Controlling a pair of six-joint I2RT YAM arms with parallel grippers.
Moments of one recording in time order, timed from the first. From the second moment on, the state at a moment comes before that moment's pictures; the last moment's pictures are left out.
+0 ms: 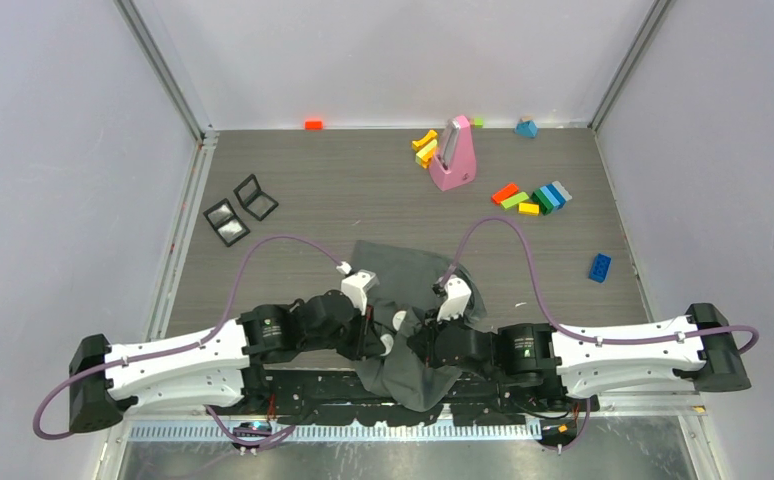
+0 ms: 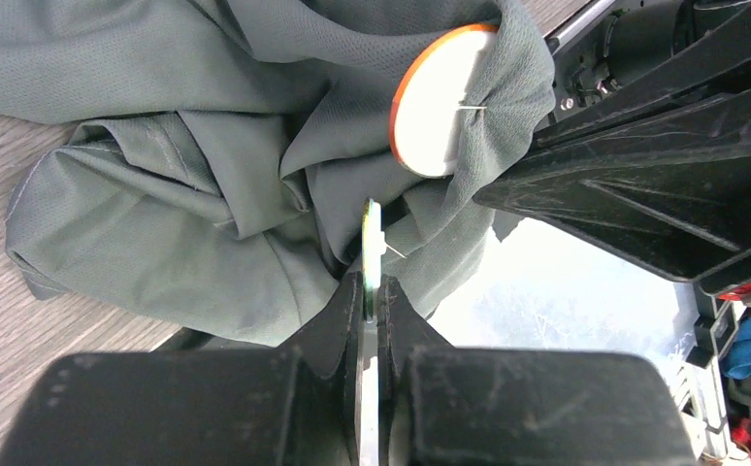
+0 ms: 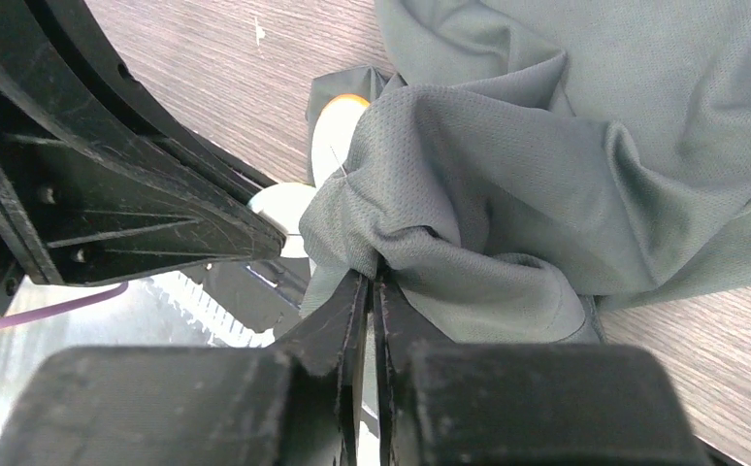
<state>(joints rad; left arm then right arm) -1.22 0.88 0.63 -0.43 -0.03 -0.81 1.51 0.96 0.64 -0.39 0.55 1.04</state>
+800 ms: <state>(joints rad) -1.31 0.98 0.69 -0.43 -0.17 -0.75 1.51 0.94 0.64 -0.38 0.54 1.03</state>
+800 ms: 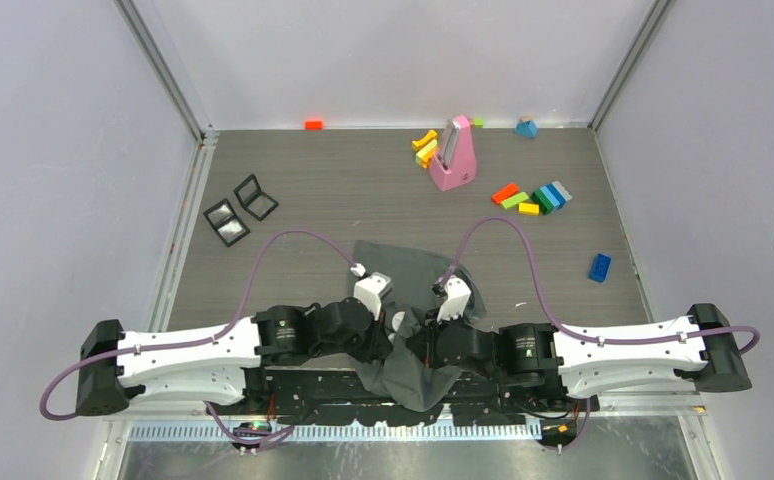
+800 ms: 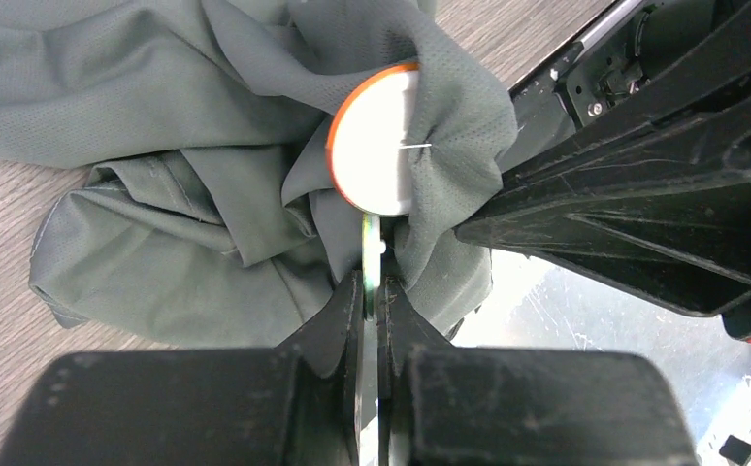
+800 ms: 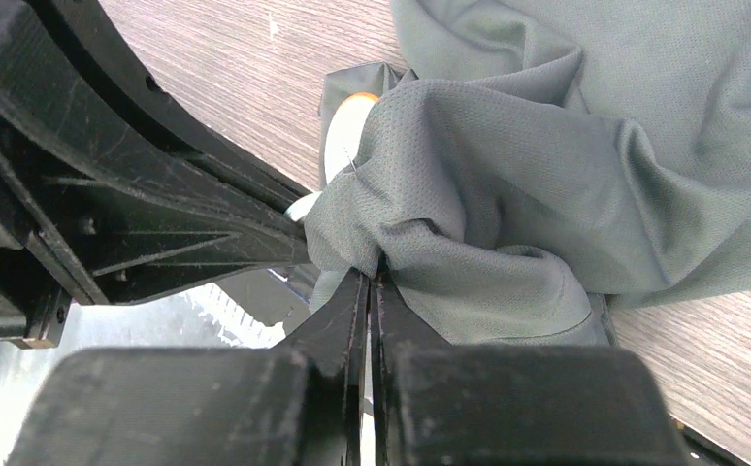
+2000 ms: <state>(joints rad) -1.35 0.90 0.63 -0.29 -0.17 -0.71 1.51 0.99 0.67 -0.45 0.57 1.12</state>
